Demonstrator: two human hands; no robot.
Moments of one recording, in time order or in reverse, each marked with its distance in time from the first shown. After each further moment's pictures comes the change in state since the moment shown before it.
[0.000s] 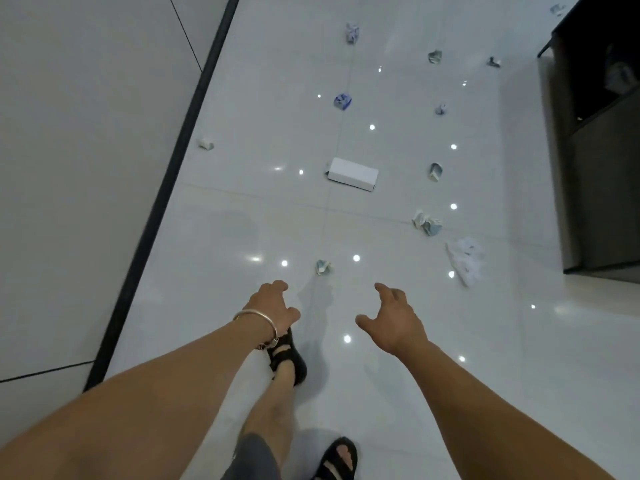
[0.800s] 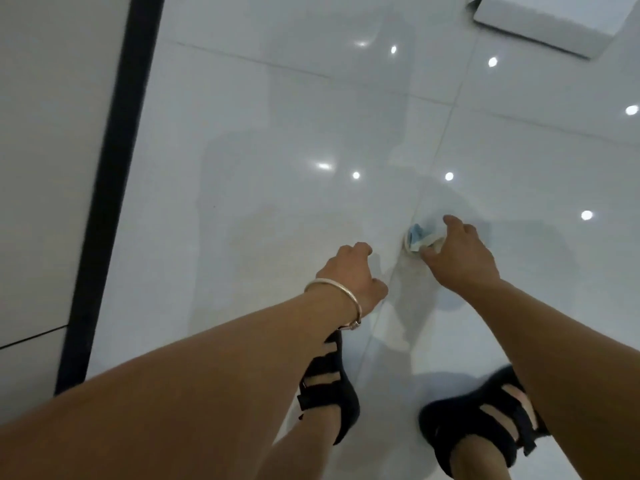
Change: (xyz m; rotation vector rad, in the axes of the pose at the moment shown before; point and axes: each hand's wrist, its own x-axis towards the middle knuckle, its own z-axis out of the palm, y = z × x) left_hand 0.360 -0.080 0.149 -0.041 -0.082 -0.130; right_hand 0.445 0.039 0.217 -0.044 -0.088 -0.021
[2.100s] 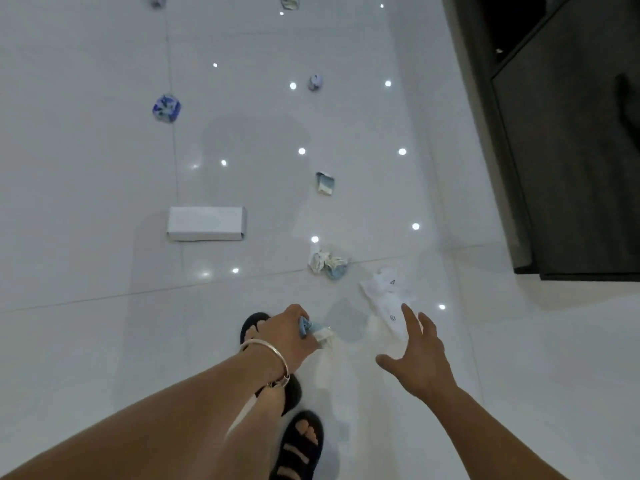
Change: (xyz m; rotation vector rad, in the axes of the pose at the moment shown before) left_hand -0.095 0.452 0.007 0.266 -0.178 0.283; right_hand -0.176 0.295 -0.352 0.339 0.150 0.330
